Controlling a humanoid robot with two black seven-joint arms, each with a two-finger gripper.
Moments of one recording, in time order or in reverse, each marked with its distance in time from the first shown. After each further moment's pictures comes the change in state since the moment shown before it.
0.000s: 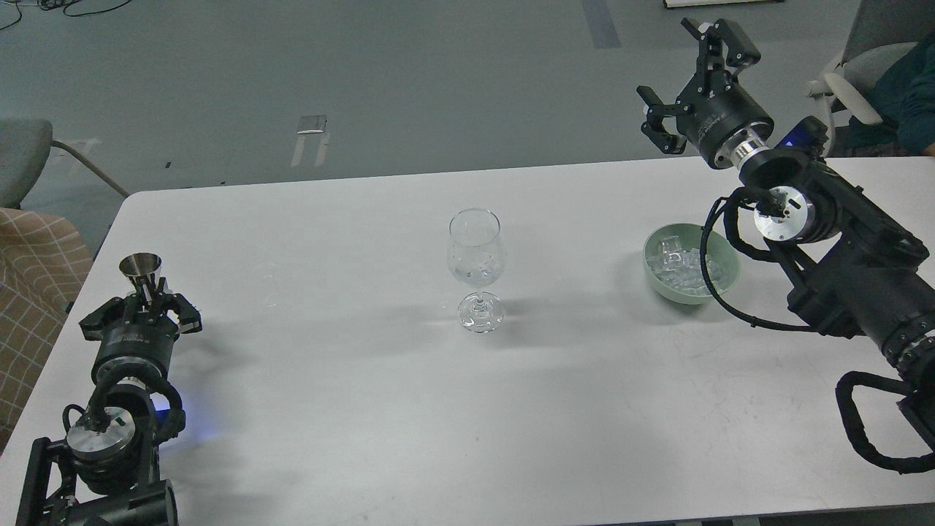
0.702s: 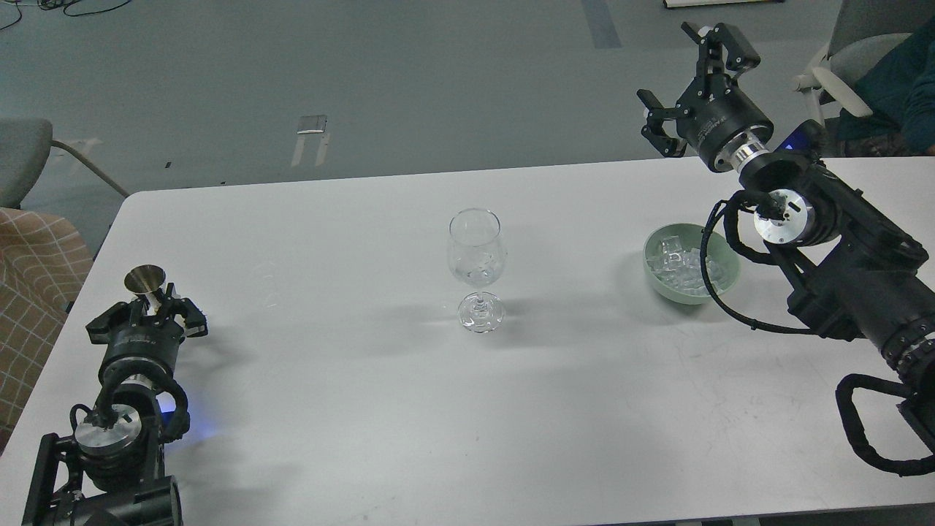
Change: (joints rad) left arm -0.025 0.000 0.002 0.041 0.015 0.019 -0.009; right arm -0.007 0.003 0.000 0.001 0.000 0.000 0.000
